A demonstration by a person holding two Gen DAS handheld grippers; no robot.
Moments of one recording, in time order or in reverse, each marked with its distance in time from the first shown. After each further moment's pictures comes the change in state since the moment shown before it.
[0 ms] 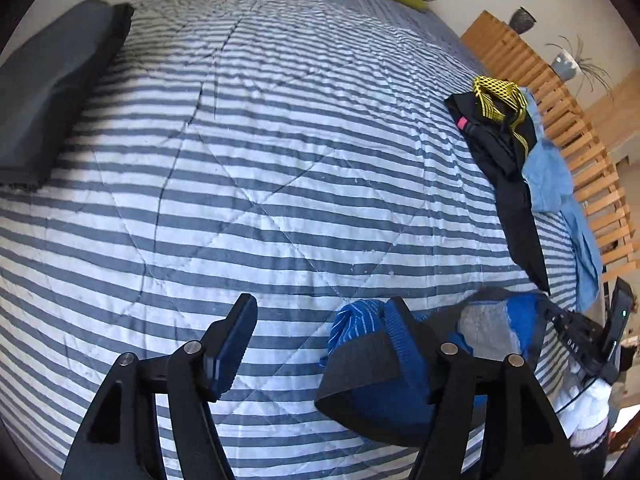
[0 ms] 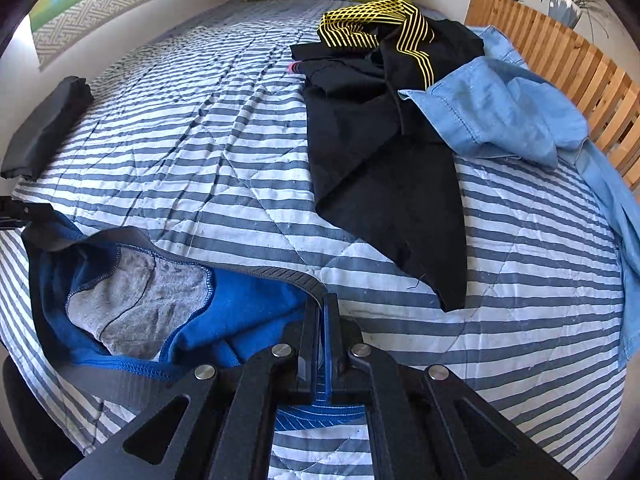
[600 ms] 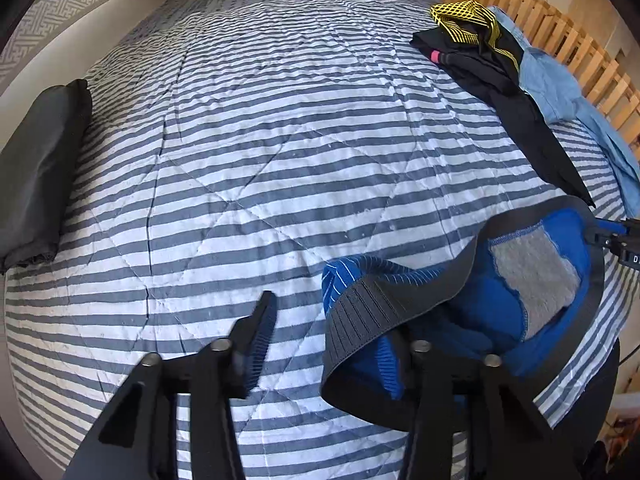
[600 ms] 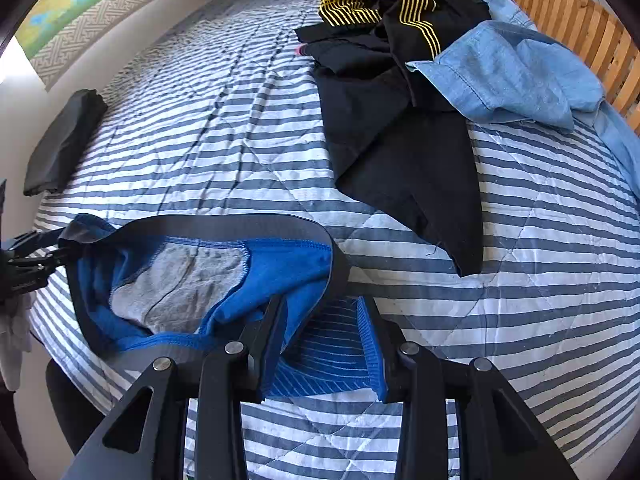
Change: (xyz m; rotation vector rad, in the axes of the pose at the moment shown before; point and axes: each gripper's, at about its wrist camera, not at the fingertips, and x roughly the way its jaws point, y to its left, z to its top) left arm 0.031 -0.046 -0.021 0.268 0.019 0.193; right arm -0.006 0.001 0.003 0.065 0.120 0.067
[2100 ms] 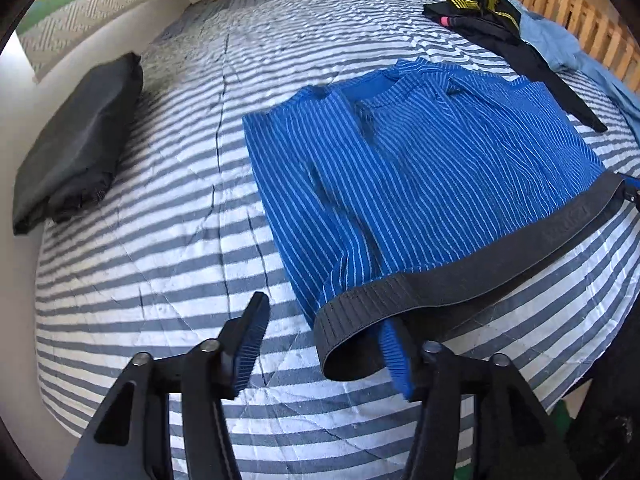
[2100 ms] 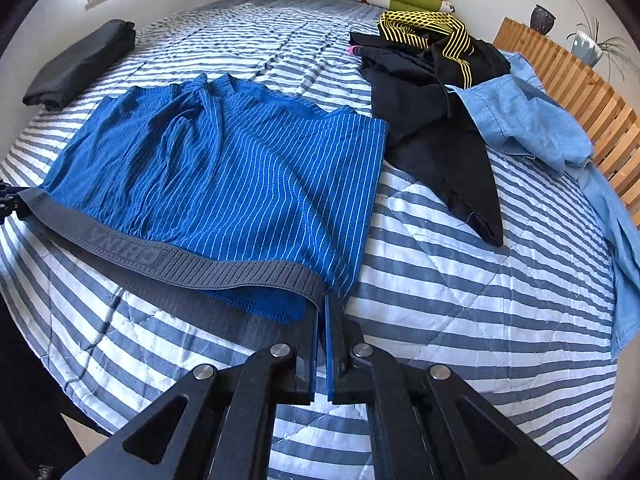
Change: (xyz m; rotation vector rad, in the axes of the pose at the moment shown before) left arm -0.045 0.017 -0.096 0.098 -0.041 0.155; right arm 0.005 0.057 -0.072 -0.215 -0.132 -0.154
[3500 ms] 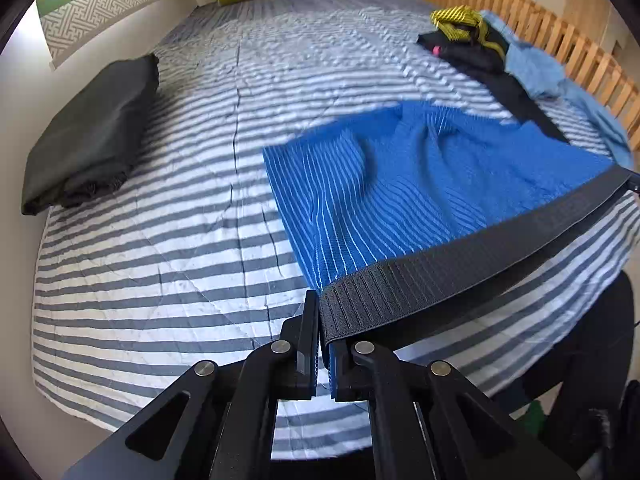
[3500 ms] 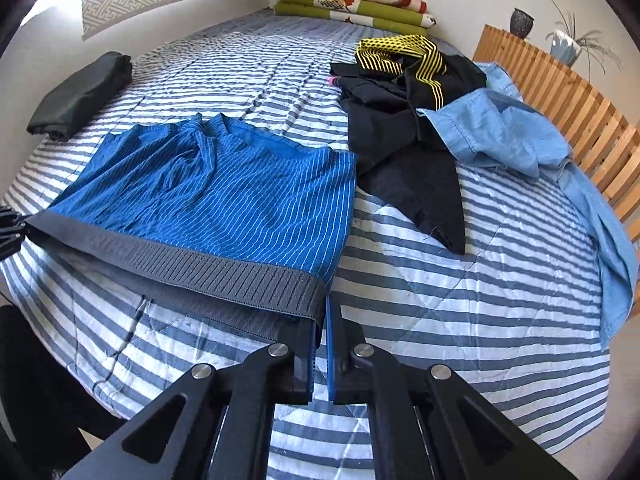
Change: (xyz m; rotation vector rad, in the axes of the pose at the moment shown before) left arm -0.055 0.030 -0.021 -0.097 -0.056 -0.121; right arm -0.063 -0.015 0.003 -0.006 -0.085 -0.007
